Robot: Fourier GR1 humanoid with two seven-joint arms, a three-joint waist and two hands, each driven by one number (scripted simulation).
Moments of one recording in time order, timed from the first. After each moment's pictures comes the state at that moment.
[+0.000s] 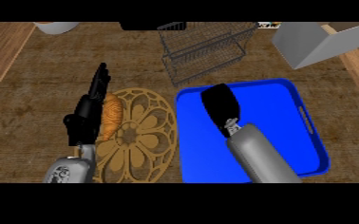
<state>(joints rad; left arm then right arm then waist) -0.14 0.06 -0.08 -1.54 -0.14 0.19 0.03 -0.49 -0.05 0.43 -1.15 1.40 0.29 0.22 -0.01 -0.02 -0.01</state>
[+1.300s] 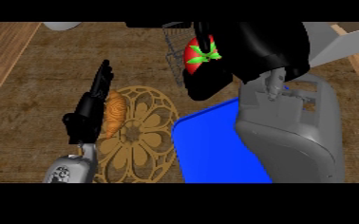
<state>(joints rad) -0.15 0.05 -0.09 -1.58 -0.15 0.17 0.07 -1.02 -0.01 0.16 -1.72 0.87 0.69 0.91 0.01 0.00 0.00</state>
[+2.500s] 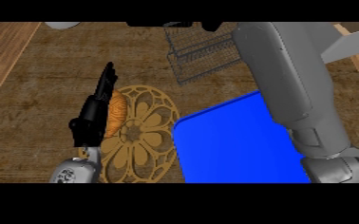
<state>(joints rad) -0.13 0.02 -0.10 -1.58 -0.17 0.17 0.05 -1.20 -0.11 -0.01 -1.01 1.01 0.27 0.62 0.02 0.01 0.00</state>
